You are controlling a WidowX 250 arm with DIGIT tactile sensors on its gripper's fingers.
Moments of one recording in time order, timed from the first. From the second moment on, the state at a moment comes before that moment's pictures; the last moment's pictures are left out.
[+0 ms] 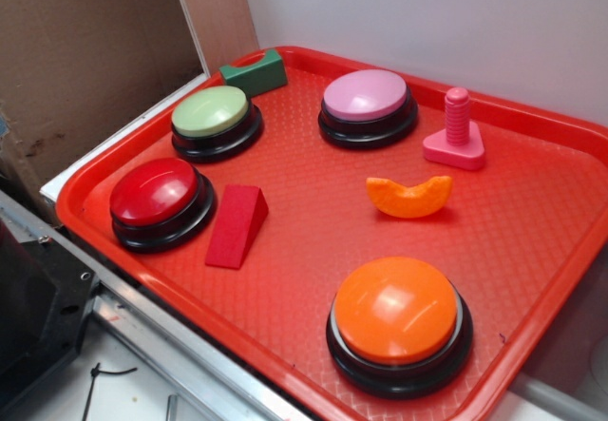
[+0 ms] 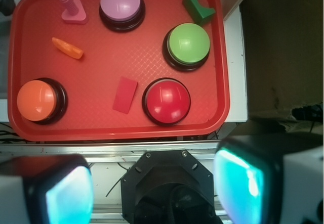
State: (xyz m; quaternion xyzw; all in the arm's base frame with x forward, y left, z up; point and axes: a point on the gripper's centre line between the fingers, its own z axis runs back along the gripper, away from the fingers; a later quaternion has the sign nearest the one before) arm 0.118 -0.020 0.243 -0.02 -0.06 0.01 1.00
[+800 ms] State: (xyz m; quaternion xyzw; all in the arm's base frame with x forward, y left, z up) arm 0.163 -0.097 0.225 -0.01 -0.01 -0.20 0.98
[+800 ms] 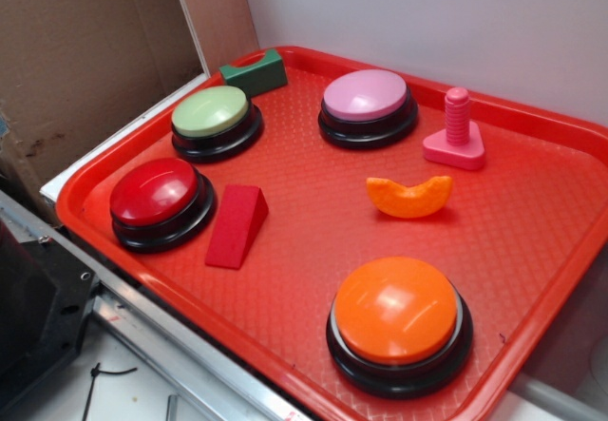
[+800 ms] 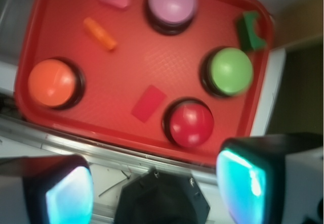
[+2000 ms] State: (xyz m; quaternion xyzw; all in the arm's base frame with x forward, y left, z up) arm 0.209 -0.174 0.180 0.03 0.04 -0.40 0.92
